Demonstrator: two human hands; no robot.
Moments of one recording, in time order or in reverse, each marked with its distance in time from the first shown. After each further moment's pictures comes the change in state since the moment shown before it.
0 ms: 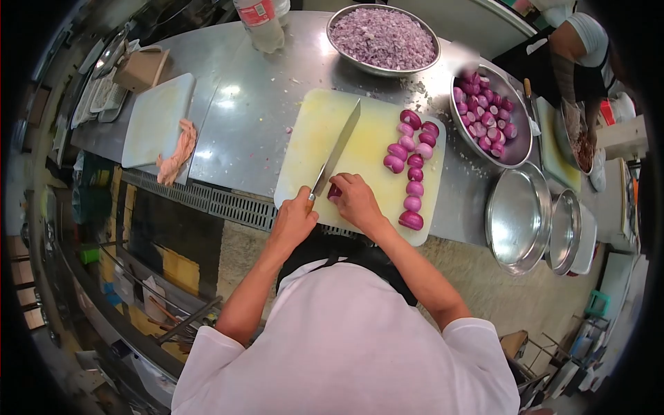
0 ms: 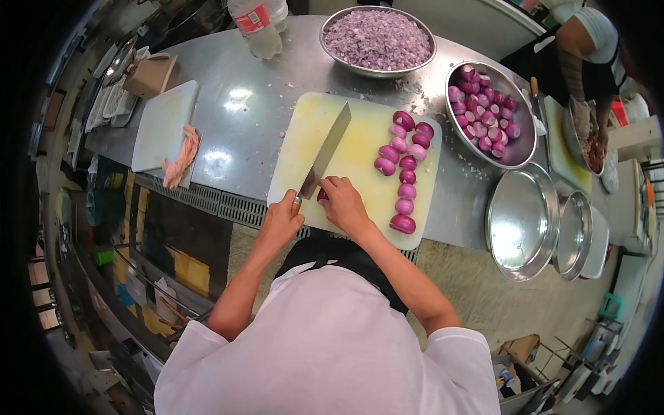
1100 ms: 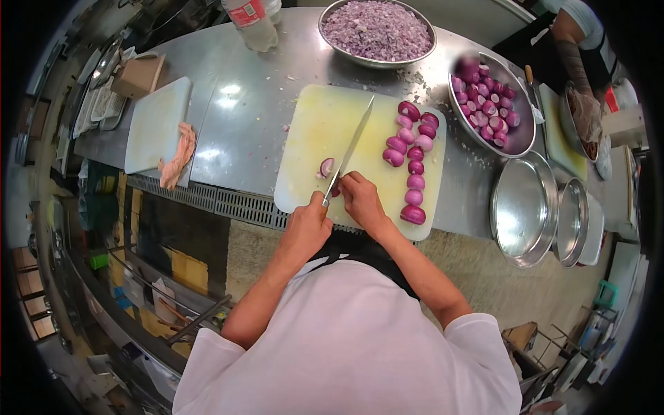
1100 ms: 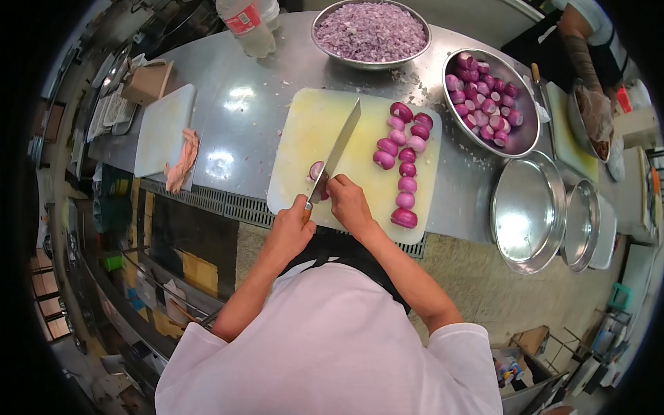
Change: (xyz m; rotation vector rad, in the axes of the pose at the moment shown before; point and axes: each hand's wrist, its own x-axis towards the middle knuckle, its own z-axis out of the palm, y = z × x) left_hand -0.022 0.042 0.005 0.033 -0.045 0.009; right_hand -0.012 0.014 0.007 0.209 0.193 0.009
